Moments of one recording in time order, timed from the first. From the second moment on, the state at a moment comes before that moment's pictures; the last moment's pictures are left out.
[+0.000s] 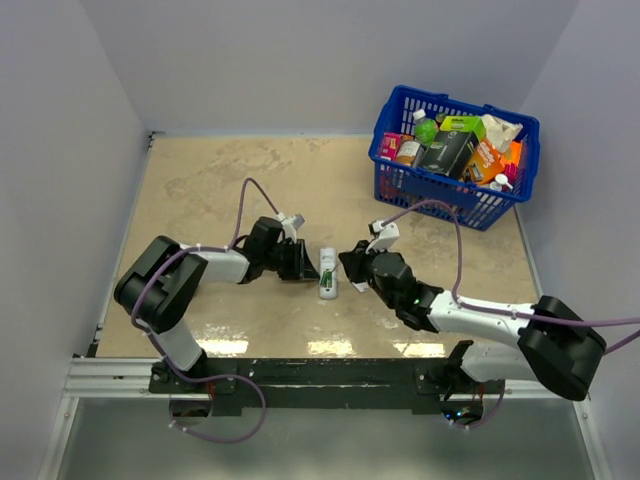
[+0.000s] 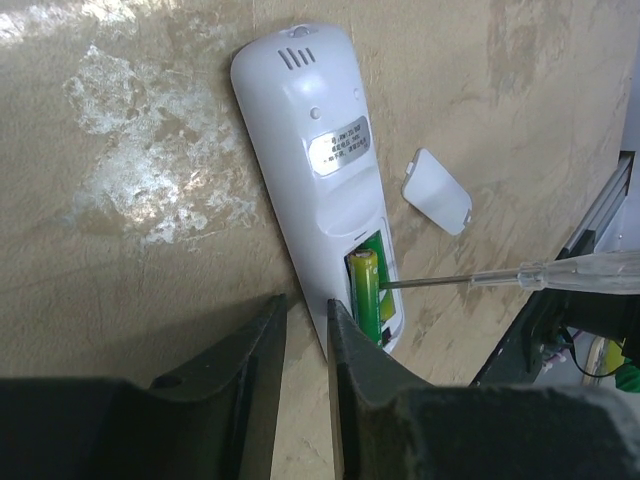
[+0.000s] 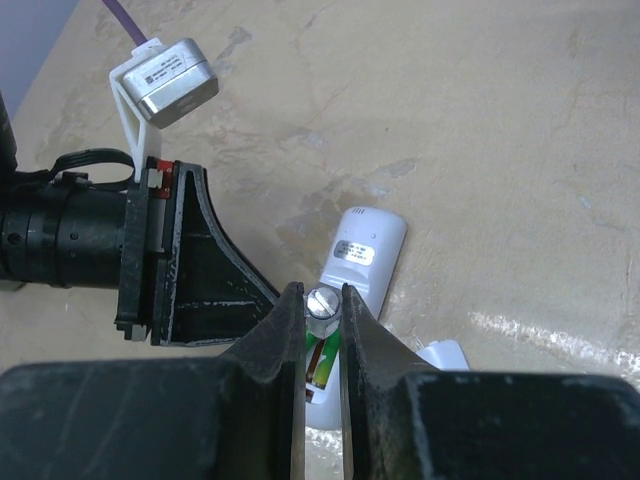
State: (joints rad) left arm -0.54 1.71 0.69 0.25 0.49 -0.62; right arm 0.91 1.22 0.45 0.46 0.40 0.55
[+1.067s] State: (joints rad) left arm -0.54 1.65 0.63 0.22 0.46 -0.62; right arm 0.91 1.28 0.58 0.33 0.37 0.50
